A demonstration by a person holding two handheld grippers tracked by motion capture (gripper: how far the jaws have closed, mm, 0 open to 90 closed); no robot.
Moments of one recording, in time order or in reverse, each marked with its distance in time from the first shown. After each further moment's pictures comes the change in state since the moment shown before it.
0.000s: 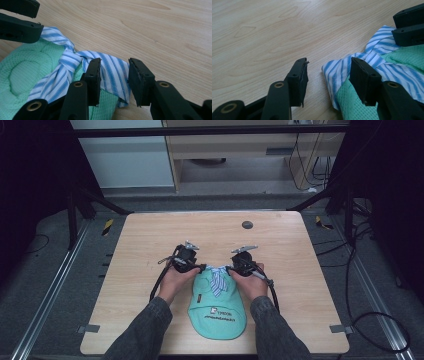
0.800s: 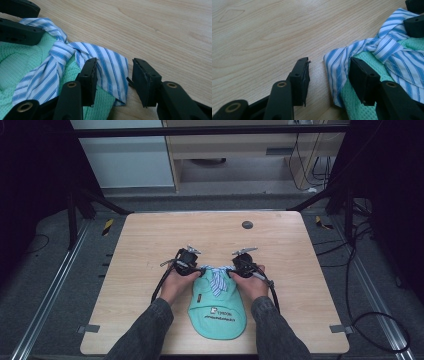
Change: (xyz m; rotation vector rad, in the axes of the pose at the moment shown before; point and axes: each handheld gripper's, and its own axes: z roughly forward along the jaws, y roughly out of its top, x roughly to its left) left arm 0.002 -0.010 0.014 0.047 -0.002 0.007; right arm -0.005 -0.007 0.007 0.032 -0.005 0.004
